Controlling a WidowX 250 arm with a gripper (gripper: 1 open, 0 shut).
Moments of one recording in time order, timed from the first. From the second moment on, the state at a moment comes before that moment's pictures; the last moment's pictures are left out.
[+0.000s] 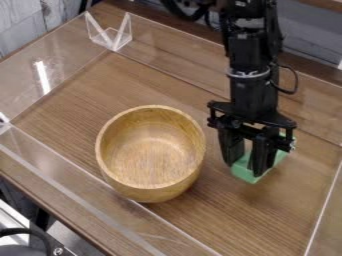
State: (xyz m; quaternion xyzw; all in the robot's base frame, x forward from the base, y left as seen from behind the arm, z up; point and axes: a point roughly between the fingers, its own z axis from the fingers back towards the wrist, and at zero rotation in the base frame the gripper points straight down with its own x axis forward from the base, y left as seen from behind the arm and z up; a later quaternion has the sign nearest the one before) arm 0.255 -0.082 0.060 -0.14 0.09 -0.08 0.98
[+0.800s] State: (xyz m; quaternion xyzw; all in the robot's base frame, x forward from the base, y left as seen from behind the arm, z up) arm 0.255 -0.082 0.059 -0.15 0.09 -0.09 0.98
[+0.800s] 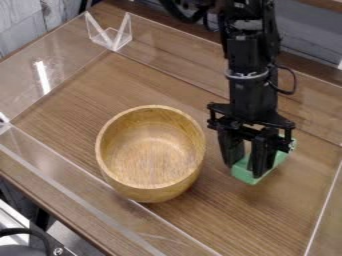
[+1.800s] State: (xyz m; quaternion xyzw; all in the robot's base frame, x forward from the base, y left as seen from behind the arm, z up) arm 0.254 -0.080 0.055 -0.16 0.10 -0.09 0.98
